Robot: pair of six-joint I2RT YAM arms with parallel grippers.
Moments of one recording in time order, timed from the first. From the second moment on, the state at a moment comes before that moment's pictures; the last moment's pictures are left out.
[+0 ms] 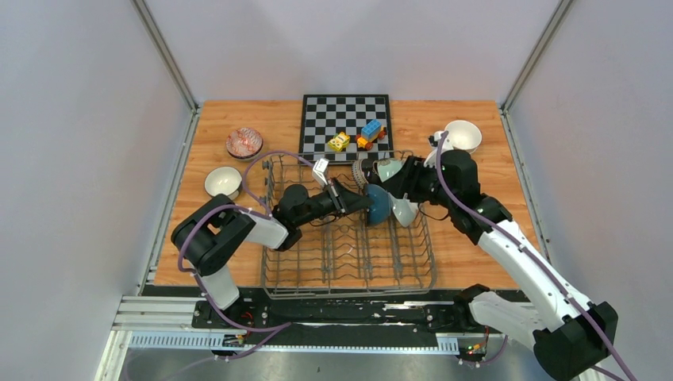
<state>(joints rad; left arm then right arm) -0.72 1.73 0.57 1.22 0.40 -1.23 0.46 0.99 0.88 -0.30 -0.21 0.56</state>
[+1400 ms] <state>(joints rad) -0.71 1.51 0.47 1.19 0.41 -1.23 0.46 0.85 0.86 -0.38 -0.21 0.56</state>
